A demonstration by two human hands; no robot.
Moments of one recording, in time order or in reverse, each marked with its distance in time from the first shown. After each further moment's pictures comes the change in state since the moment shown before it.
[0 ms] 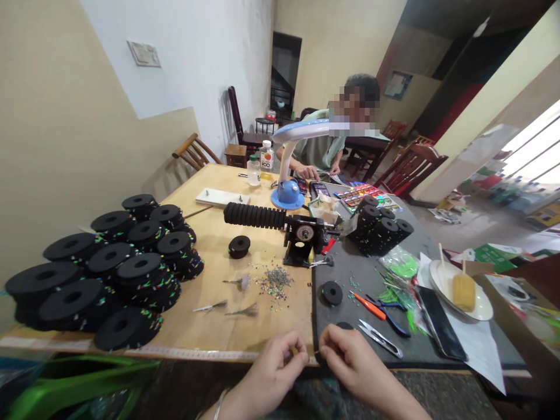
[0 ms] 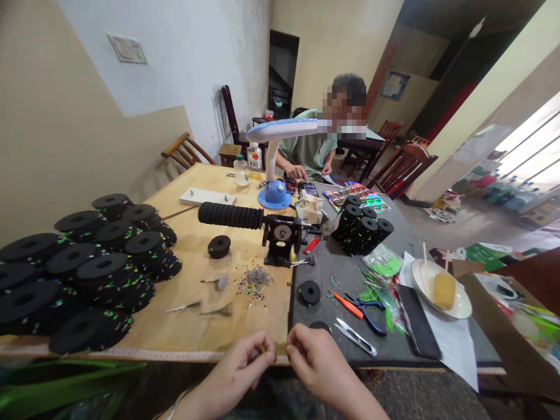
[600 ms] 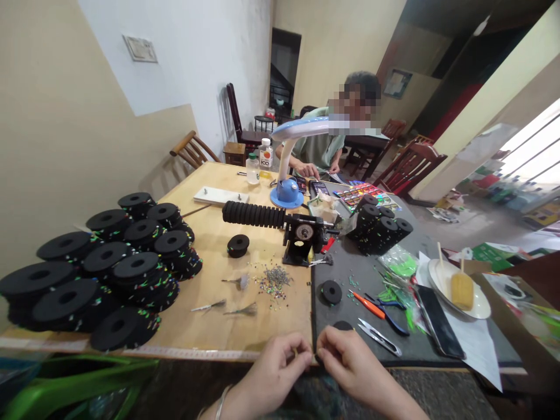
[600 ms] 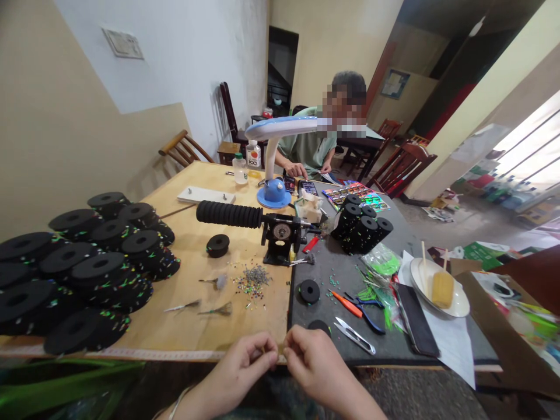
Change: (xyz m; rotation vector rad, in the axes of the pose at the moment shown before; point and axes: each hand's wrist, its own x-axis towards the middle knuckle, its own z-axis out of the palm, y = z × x) left_hand 0.005 -0.003 0.004 -0.006 -0.020 0.067; right_hand 0.001 -0.001 0.002 0.009 -0.010 0.014
